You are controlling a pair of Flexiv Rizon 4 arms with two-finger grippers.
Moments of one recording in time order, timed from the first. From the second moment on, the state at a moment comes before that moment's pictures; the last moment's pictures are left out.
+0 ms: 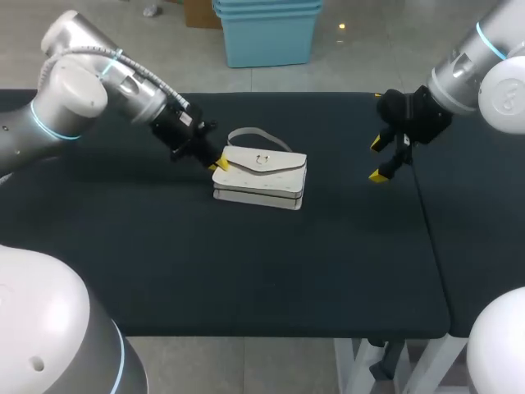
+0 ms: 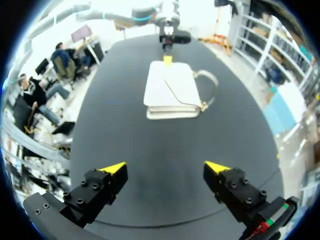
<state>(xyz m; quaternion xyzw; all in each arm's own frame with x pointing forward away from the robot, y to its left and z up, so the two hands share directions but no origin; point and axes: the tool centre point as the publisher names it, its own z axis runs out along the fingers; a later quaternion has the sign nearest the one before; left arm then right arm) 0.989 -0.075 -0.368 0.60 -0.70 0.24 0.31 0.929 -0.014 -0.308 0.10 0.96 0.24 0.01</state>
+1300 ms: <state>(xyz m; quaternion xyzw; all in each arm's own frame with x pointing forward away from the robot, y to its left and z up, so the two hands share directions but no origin) 0.982 -0.126 -0.367 0.62 -0.67 0.26 0.30 0.929 -0.014 -0.308 0.10 0.96 0.24 0.01</state>
